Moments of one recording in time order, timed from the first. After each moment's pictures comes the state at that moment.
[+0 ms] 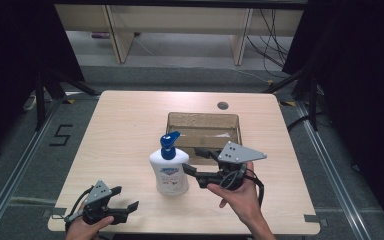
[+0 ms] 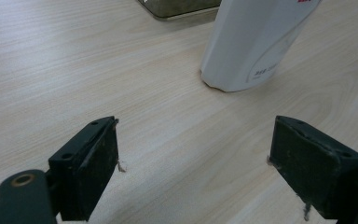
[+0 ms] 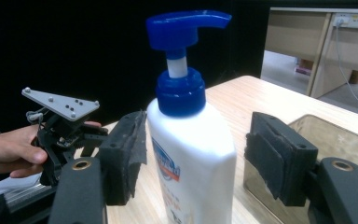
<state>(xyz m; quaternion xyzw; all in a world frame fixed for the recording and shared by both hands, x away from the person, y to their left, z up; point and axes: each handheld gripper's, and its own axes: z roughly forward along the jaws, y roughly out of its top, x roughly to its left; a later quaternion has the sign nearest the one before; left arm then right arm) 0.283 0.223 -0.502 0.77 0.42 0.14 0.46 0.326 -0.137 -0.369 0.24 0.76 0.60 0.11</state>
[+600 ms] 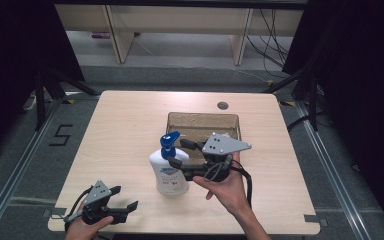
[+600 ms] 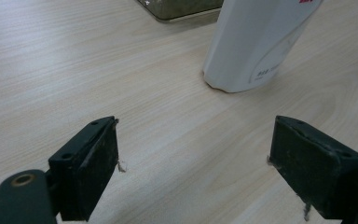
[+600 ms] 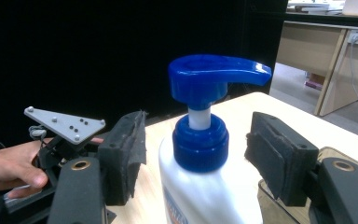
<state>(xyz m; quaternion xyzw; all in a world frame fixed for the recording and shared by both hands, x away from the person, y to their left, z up) 0.282 0.223 -0.501 0.77 0.42 0.15 0.46 0.338 -0.106 -0.352 0.21 0.76 0.60 0.12</state>
